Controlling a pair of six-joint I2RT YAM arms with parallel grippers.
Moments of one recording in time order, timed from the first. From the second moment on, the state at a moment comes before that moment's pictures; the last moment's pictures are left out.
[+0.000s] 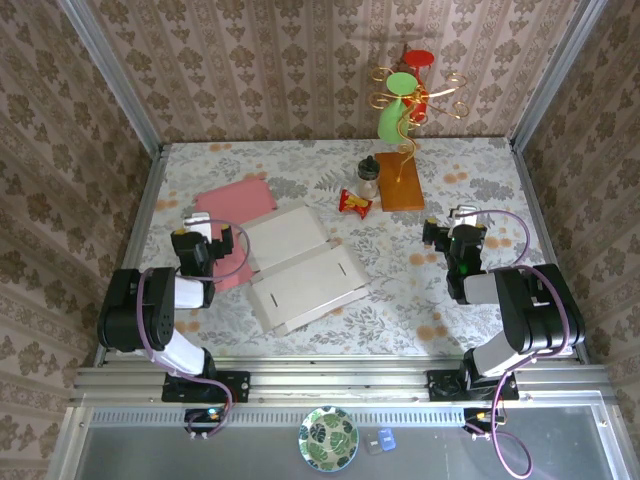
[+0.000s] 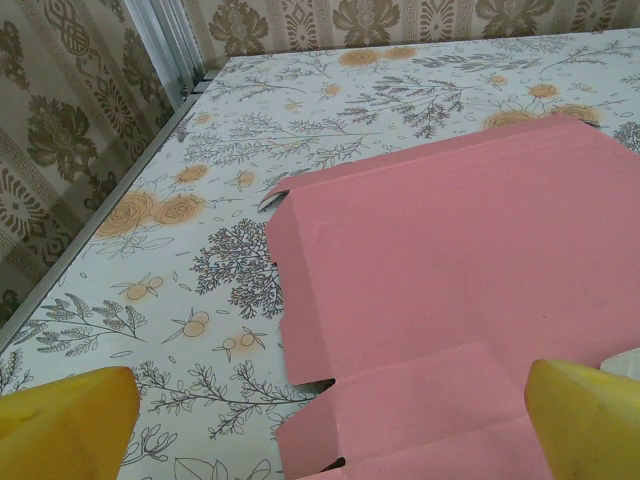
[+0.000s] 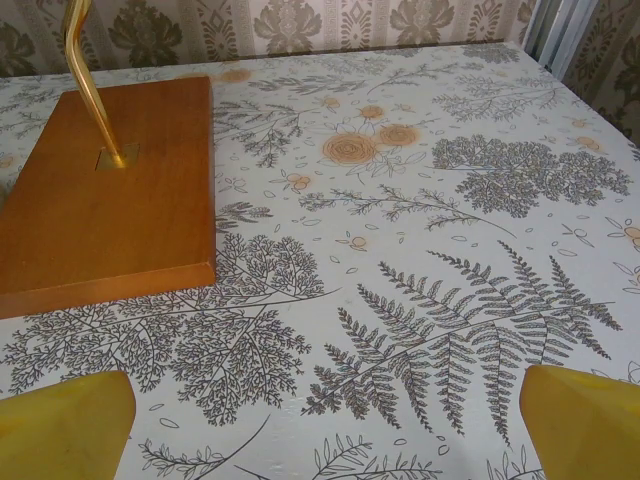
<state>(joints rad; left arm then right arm) -0.04 1.56 0.35 0.89 -0.16 0.07 0.05 1.54 0.38 0.80 0.25 0.08</state>
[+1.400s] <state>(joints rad) -0.40 1.15 0.76 0.22 -0.47 0.04 0.26 1.07 0.92 0.08 0.43 0.24</state>
